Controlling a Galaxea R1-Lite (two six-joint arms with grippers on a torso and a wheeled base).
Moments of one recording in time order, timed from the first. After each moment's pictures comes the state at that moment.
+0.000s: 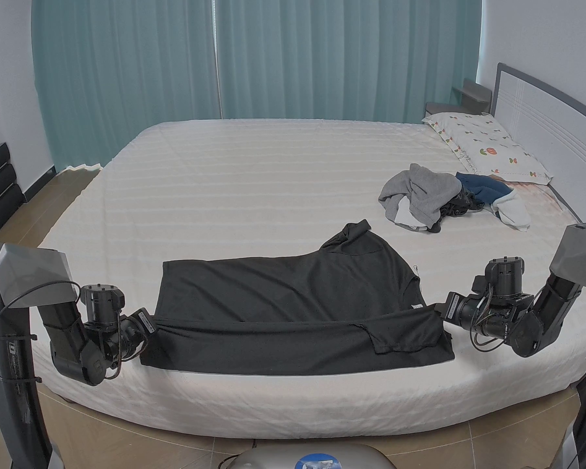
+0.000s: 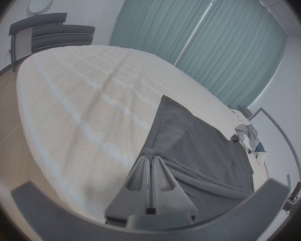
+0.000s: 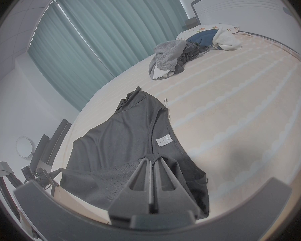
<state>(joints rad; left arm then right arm) -0.01 2.32 -0.53 -1.21 0.04 -0.60 0.14 2.18 -0.62 -1.00 0.12 0.50</state>
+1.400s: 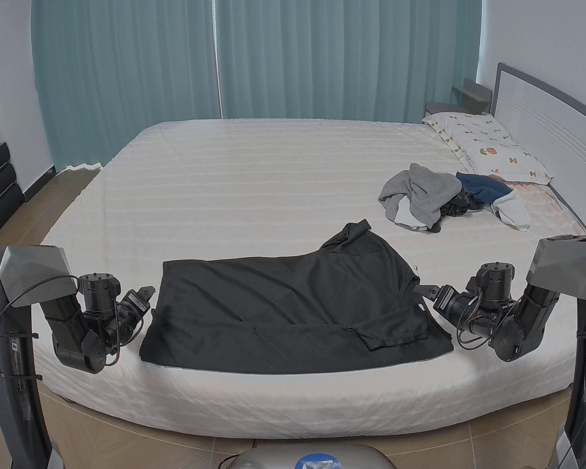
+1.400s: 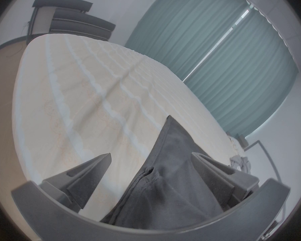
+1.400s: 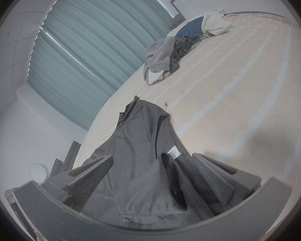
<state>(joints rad) 0.03 2.37 -0.65 -1.22 0.05 -0.82 0.13 2.36 -0.71 -1.21 0.16 0.71</state>
